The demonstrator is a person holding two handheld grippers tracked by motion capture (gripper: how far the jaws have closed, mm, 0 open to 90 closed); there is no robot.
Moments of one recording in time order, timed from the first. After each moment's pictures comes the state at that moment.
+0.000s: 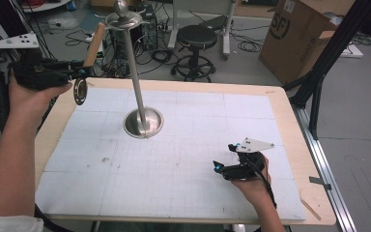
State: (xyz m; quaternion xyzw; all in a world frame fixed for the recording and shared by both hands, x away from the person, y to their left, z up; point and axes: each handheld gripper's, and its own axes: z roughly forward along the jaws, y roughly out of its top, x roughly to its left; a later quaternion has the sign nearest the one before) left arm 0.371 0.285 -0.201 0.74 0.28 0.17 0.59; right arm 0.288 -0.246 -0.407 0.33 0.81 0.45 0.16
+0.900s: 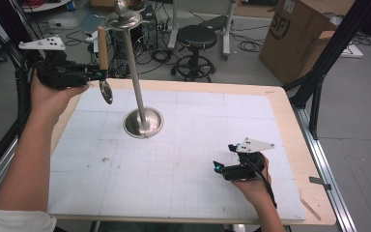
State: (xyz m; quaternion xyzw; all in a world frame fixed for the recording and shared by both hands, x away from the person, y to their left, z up) left arm 0.389 0.259 -0.213 0.76 0.29 0.16 0.56; right arm 0.288 -0.247 -0.407 0.33 0.81 0.45 0.16
